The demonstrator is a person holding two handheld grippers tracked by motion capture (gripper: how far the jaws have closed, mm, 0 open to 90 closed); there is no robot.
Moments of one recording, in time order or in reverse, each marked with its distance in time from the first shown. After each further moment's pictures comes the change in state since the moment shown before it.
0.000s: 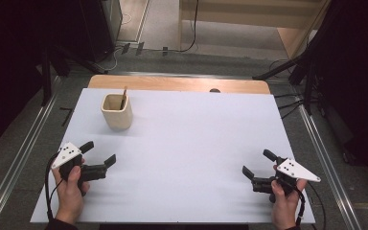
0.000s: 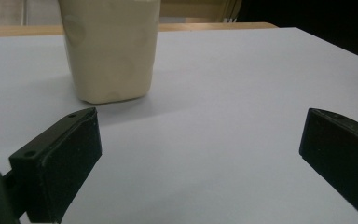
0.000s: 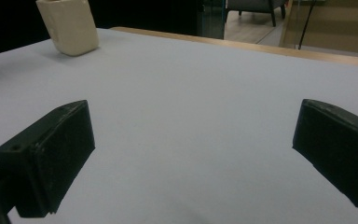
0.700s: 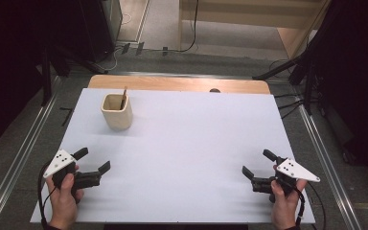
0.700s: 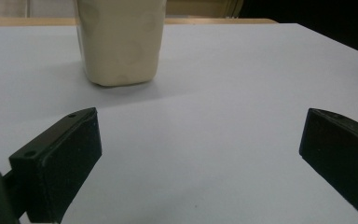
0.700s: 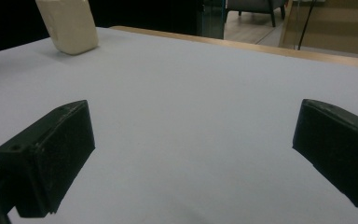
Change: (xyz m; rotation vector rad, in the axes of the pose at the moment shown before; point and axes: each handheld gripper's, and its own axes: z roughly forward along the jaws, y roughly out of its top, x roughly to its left) left arm 0.004 -0.014 -0.020 0.003 0.002 -0.010; right arm 0.000 -0.001 0.000 0.001 -0.001 -0.007
